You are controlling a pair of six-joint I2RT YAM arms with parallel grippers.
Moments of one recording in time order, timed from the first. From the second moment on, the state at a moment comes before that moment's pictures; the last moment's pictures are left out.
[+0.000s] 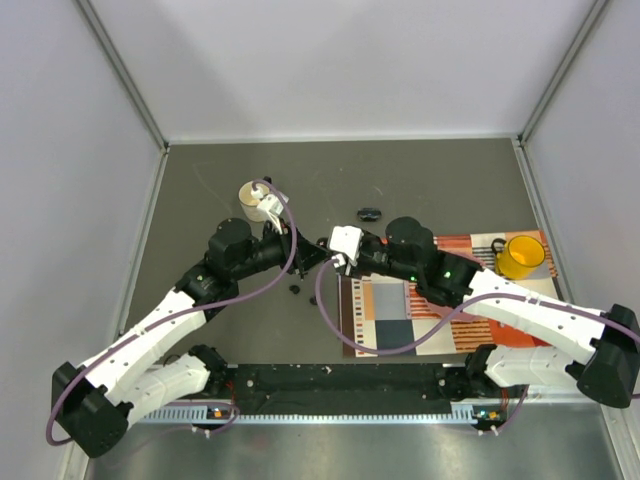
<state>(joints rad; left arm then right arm) -0.63 0.93 0.73 -0.01 0.40 -0.61 0.97 1.14 0.92 -0.06 -0.16 -0.53</state>
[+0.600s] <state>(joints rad) -0.63 0.91 0.72 0.01 0.36 -0.52 0.98 1.10 0.89 0.02 -0.13 -0.47</state>
